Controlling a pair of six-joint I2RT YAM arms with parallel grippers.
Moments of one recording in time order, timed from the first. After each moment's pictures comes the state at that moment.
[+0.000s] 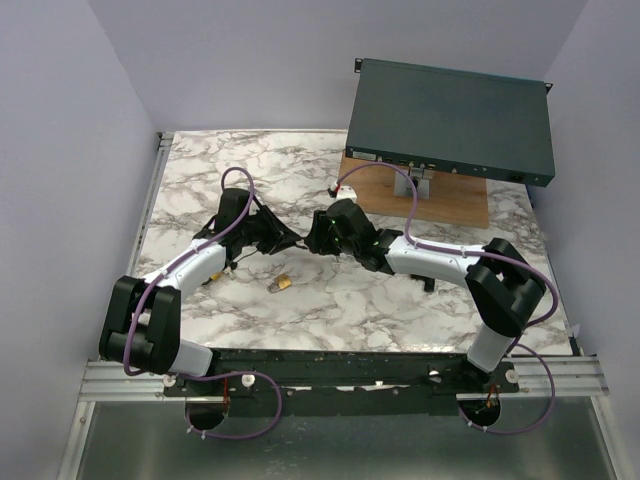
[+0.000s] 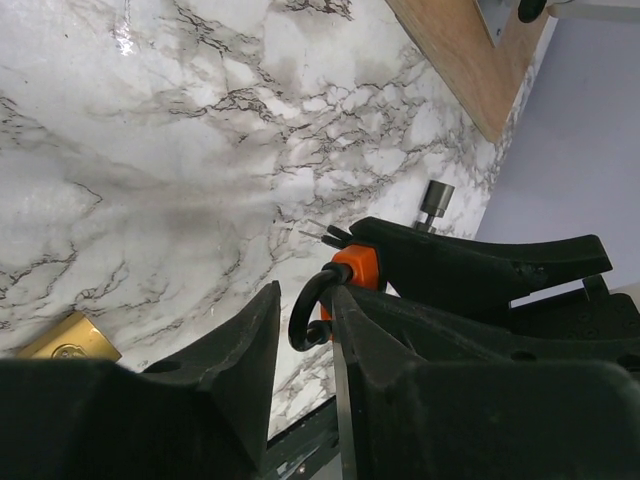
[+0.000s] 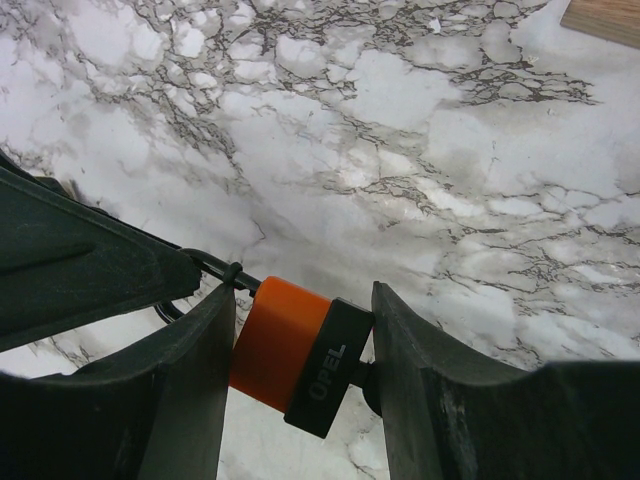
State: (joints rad) left arm -0.28 1.42 0.78 -0.08 0.47 -0.99; right arm 0.86 1.74 1.09 0.06 0.18 0.59
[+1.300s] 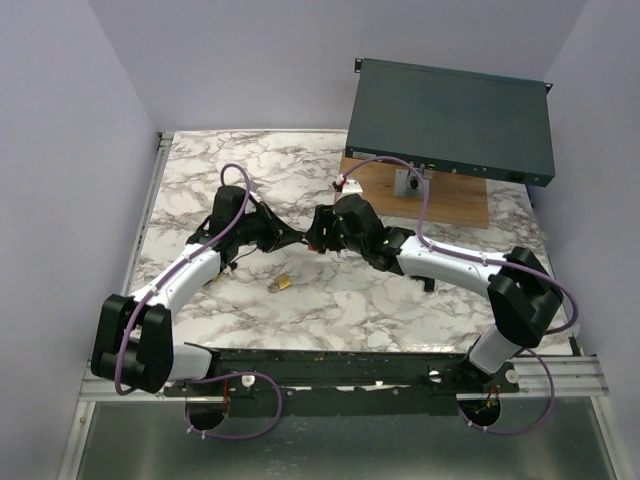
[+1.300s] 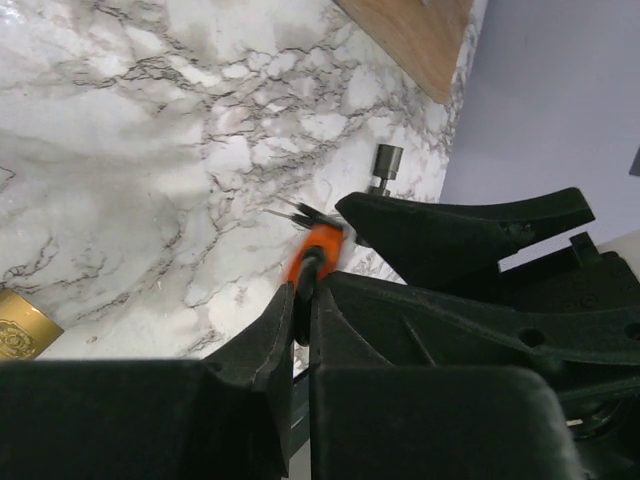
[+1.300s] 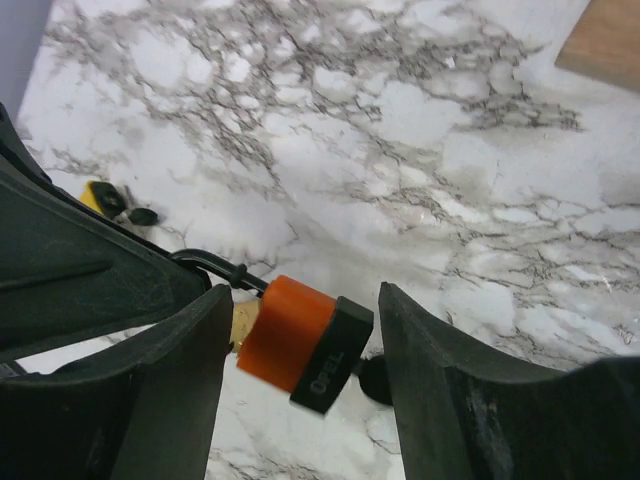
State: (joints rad) left arm -0.28 1.34 0.78 -0.08 0.55 -1.01; right arm 0.86 1.66 1.09 0.02 0.18 0.57
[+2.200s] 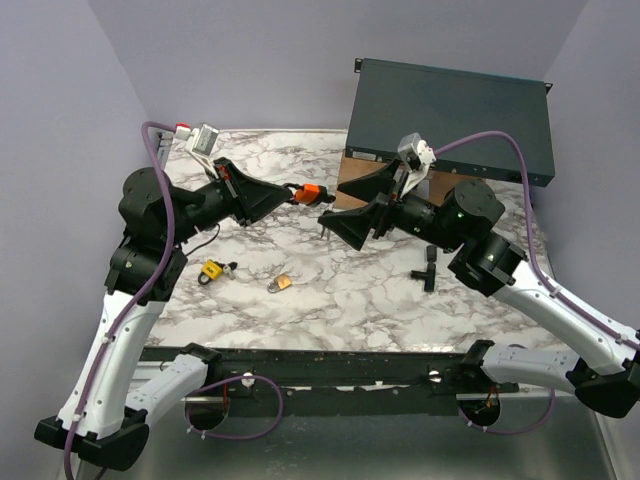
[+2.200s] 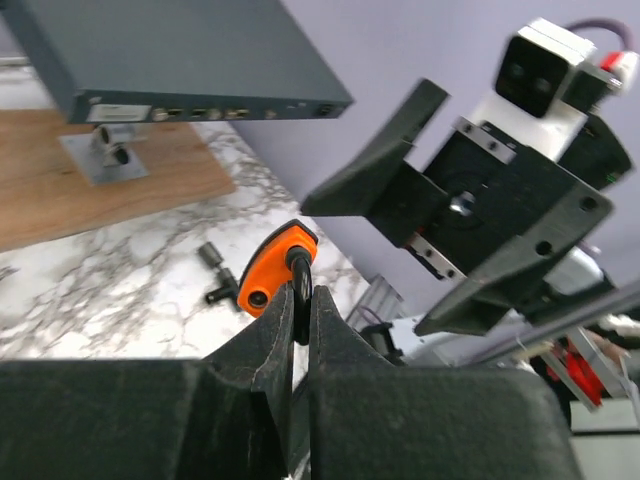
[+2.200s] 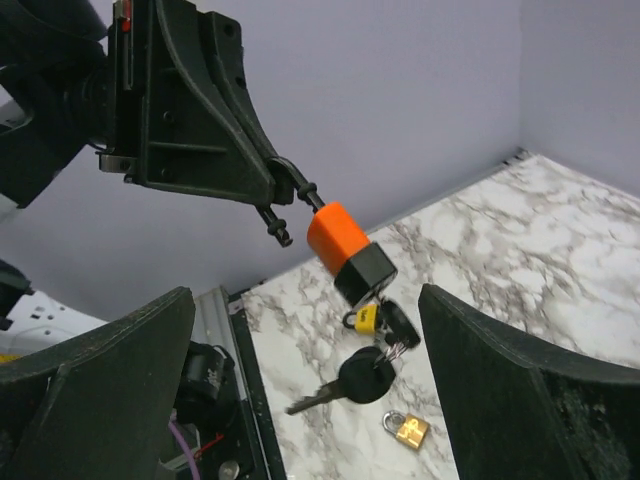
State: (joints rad) left arm -0.33 0.91 1.26 -0.31 0.64 -0.71; right arm 0.86 1.09 1.18 0.07 -0.27 0.31
